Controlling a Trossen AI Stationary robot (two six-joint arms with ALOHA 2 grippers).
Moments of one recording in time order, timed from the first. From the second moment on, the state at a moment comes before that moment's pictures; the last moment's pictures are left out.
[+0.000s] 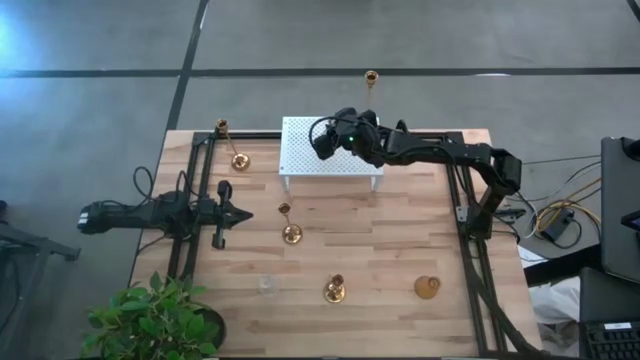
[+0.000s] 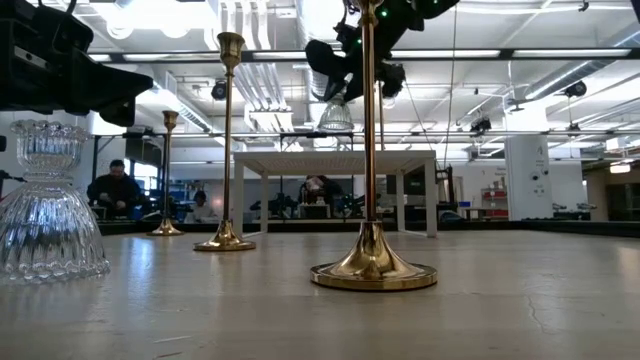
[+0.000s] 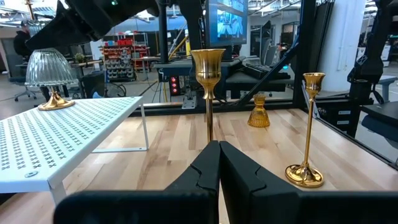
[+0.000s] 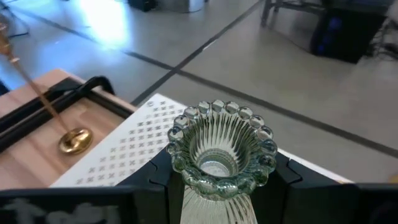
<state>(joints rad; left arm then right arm) -0.02 0.02 0.01 0.02 -0.02 0.05 -0.30 1.74 1.48 -0.26 0.61 0.39</state>
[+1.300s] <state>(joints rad) -0.02 0.02 0.01 0.02 -0.02 0.05 -0.21 2.07 1.90 -0.51 1.01 0.72</state>
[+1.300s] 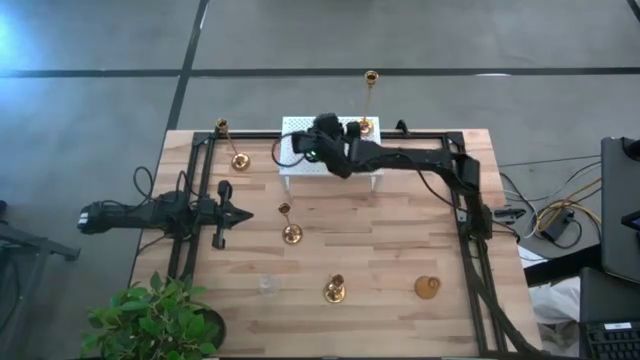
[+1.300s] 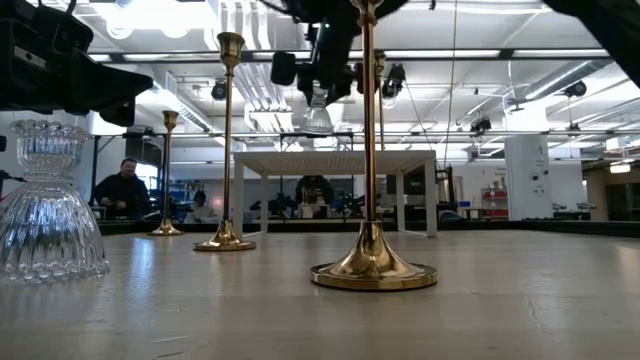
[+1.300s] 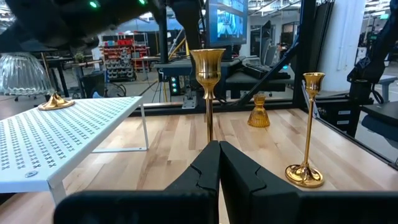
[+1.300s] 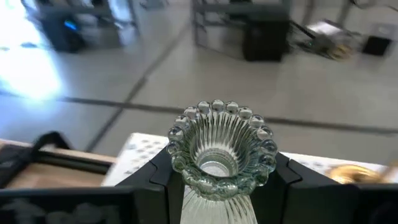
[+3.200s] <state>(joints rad) -0.02 0.02 0.01 0.02 0.06 0.04 -0.33 2.29 2.19 -0.90 1.08 1.04</state>
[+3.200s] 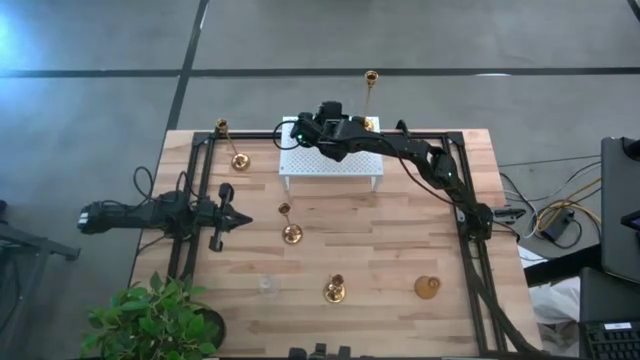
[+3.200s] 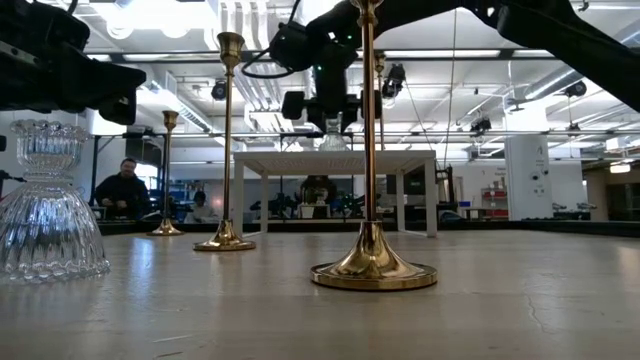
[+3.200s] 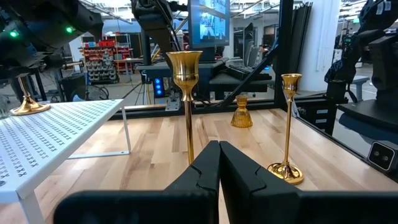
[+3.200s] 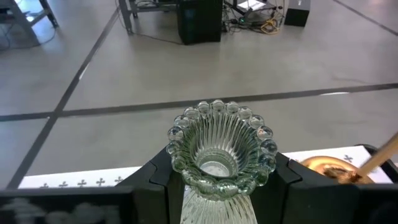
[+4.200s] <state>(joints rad) -0.02 0.02 0.01 0.02 0.06 0.04 -0.33 2.30 2.11 -0.72 1.04 0.86</state>
